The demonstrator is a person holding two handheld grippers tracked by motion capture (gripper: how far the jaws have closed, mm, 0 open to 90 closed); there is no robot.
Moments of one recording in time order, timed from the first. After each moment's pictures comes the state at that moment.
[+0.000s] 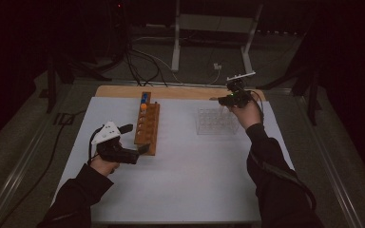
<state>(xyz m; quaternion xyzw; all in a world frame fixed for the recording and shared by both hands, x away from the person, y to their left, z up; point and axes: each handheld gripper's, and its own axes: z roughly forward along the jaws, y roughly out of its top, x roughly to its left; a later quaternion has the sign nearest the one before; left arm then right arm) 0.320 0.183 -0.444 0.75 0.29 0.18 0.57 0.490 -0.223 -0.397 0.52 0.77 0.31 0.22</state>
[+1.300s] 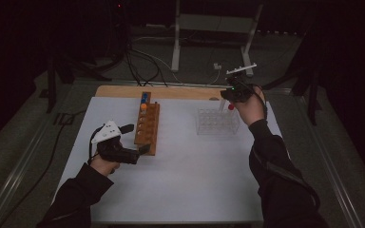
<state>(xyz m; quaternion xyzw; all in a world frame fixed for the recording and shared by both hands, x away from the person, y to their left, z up) 0.318 0.179 -0.438 0.76 0.28 0.17 0.57 0.469 -0.215 -0.357 0.48 0.78 0.31 0.26</state>
